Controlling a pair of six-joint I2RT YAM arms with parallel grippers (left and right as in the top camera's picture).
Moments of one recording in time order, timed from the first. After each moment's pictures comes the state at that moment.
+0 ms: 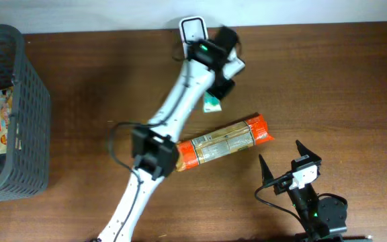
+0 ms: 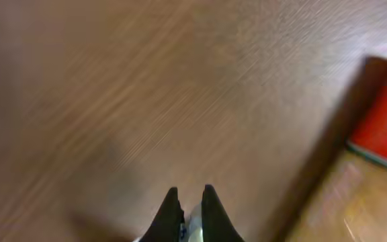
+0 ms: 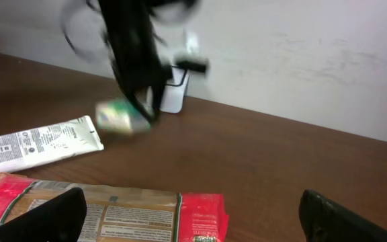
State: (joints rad) left arm -0.58 2.68 2.80 -1.43 0.06 0.23; right arm 0.10 0.01 0.01 -0.06 -0.21 -0.11
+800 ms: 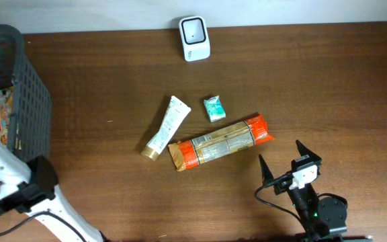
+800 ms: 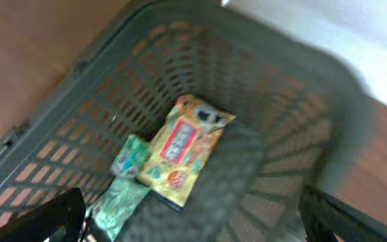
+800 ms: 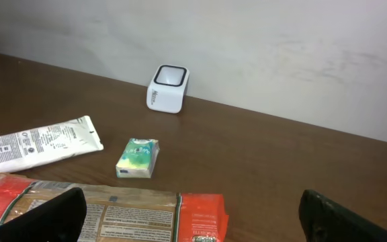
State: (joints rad) left arm 0.49 2.16 3.01 -1.66 -0.26 -0.12; right arm 0.10 0.01 0.01 -0.06 -0.21 -0.11
